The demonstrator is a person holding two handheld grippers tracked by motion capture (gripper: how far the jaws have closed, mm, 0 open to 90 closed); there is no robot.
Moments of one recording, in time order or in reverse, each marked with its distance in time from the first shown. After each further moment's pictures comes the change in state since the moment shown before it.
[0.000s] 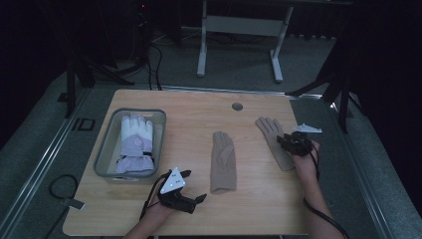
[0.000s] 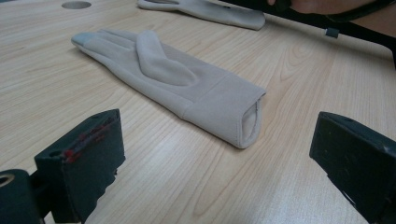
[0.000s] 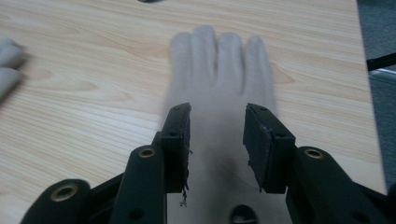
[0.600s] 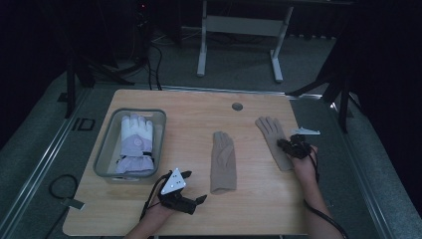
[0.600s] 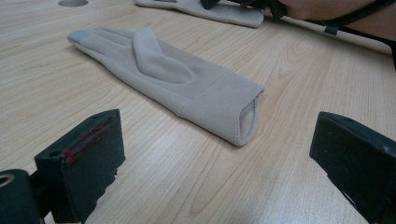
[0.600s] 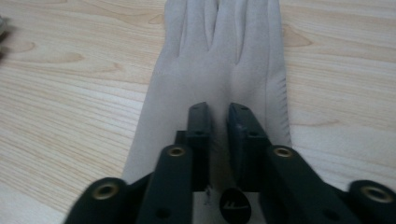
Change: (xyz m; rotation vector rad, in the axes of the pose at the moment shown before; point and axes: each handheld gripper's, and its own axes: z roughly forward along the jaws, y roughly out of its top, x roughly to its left) left arm -0.002 -0.001 0.001 0.005 -0.004 0.002; right arm -0.006 -0.015 0.015 0.060 0.051 0.040
